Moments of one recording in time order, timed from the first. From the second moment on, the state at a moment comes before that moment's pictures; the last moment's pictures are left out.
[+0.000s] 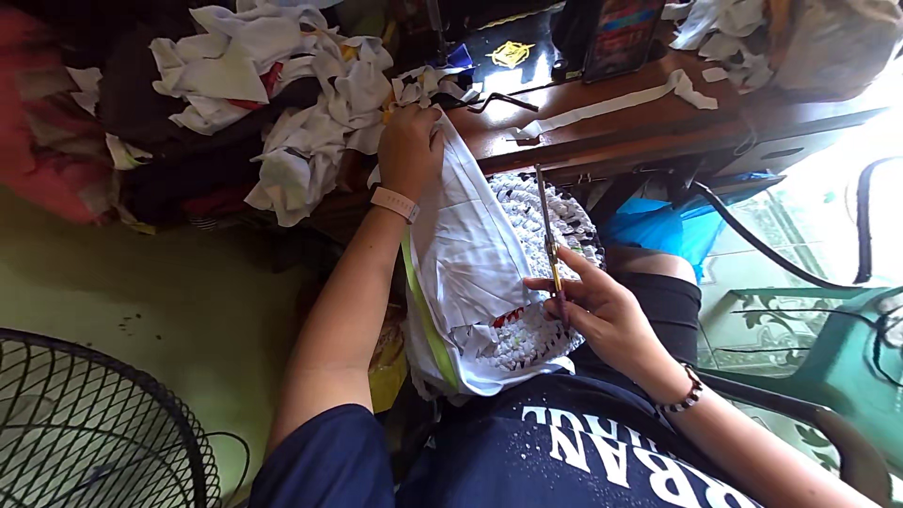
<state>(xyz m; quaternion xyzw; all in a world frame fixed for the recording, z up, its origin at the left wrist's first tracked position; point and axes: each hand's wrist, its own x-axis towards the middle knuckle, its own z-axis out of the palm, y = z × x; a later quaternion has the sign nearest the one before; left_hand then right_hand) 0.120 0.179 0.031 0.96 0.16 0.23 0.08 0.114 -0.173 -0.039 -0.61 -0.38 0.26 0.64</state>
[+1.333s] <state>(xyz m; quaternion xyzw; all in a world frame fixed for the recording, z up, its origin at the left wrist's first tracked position) 0.123 0.193 0.038 0.99 0.08 0.12 0.04 0.109 -0.182 -0.037 -0.62 -0.37 0.25 0.65</state>
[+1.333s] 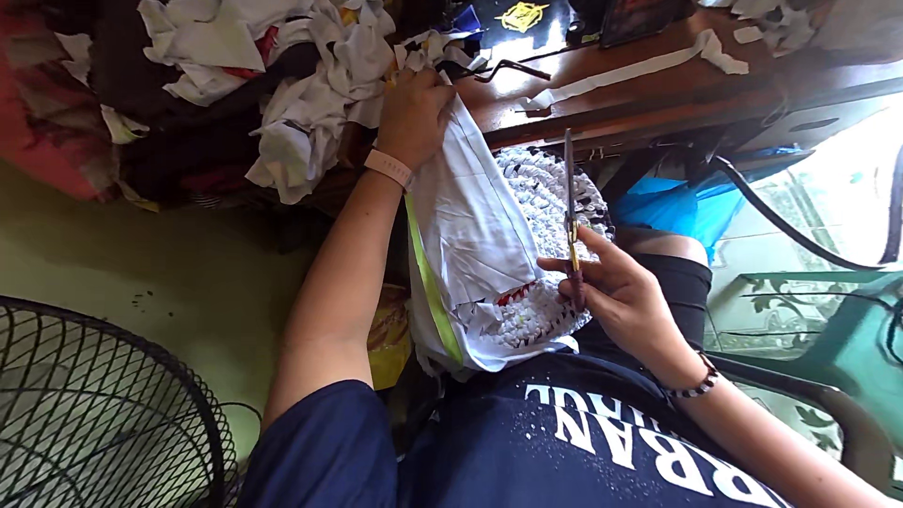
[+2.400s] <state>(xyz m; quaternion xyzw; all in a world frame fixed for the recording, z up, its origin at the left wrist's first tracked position) -0.014 0.004 -0.019 0.96 -0.10 0.26 0.08 0.079 -0.270 -0.068 -0.50 -0.26 0.41 0.72</state>
